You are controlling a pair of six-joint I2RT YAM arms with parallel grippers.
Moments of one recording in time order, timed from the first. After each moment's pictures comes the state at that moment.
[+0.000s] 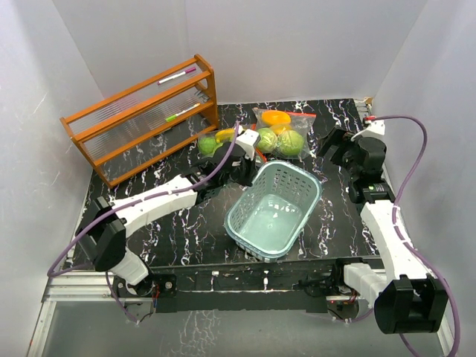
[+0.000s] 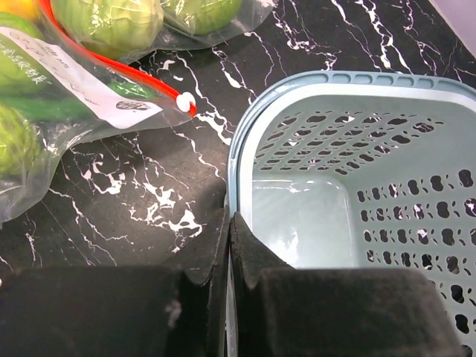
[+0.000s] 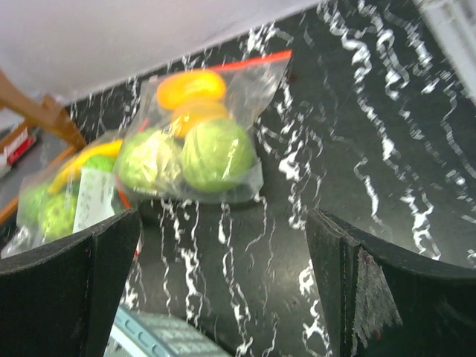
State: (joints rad) left arm -0.88 1.54 1.15 -0.13 -0.09 -0.29; right arm 0.01 0.98 0.80 -0.04 0.02 0.35
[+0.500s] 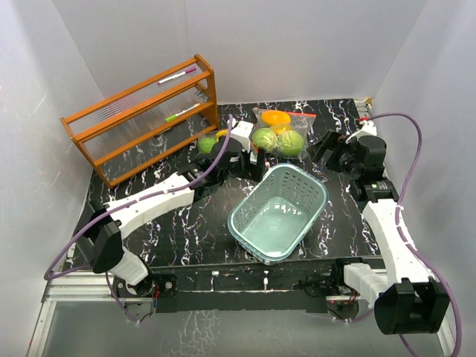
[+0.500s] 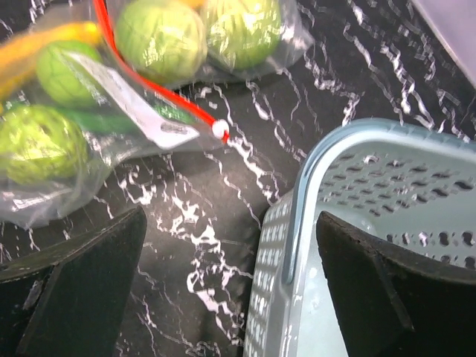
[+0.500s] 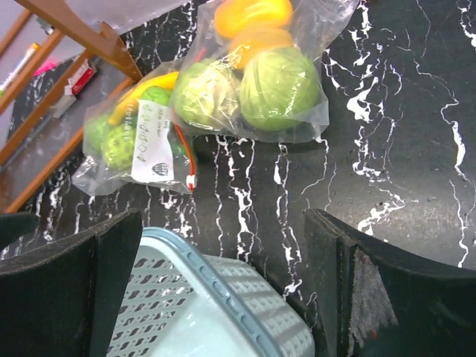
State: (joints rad) left arm -0.87 1.53 1.20 -0.15 -0.22 -0.32; right arm 0.01 1.01 0.86 -0.23 -0.22 0.42
